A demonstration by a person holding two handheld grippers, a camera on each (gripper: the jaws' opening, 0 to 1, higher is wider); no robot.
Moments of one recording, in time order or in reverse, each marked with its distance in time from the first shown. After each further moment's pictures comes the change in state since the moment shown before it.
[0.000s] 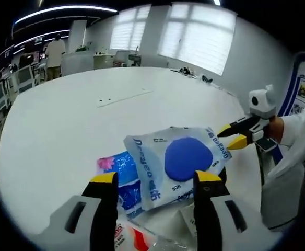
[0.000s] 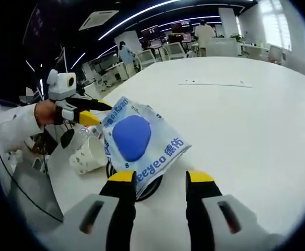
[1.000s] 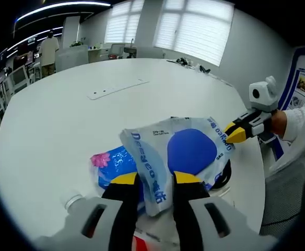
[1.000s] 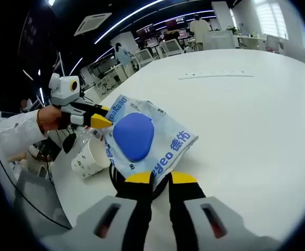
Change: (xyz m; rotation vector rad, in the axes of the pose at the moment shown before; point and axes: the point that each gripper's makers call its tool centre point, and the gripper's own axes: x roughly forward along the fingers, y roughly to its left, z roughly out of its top) left arm 0.013 0.002 -0.011 0.013 0.057 -0.018; right arm 0.010 0.008 -0.007 0.073 0.007 0.025
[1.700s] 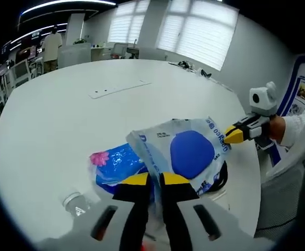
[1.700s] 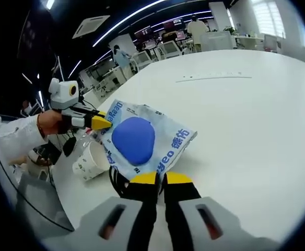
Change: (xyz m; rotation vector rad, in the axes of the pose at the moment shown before) left arm -0.003 -0.005 0.003 -0.044 -0.017 -0.014; right arm -0.006 -0.003 0.006 0.022 -0.021 -0.001
